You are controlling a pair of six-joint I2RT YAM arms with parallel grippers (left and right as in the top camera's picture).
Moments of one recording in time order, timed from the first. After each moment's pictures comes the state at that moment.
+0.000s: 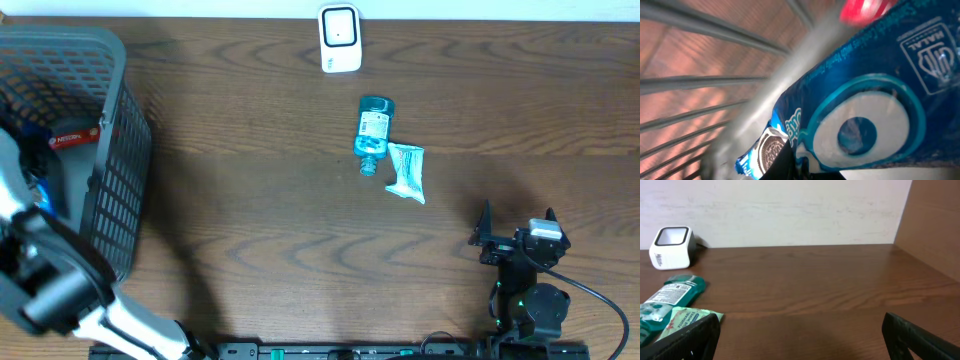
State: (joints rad) left arm 0.66 1.90 1.66 -0.98 -0.19 0.00; right arm -0.09 0.01 0.01 -0.06 0.08 -0.01
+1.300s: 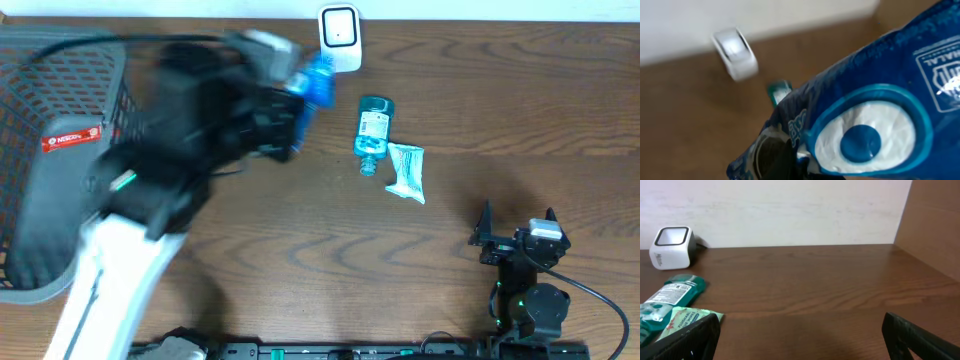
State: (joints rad) left arm -0.44 1.36 1.65 -0.92 0.29 -0.12; right arm -0.09 0.01 0.01 -0.06 0.08 -0.01
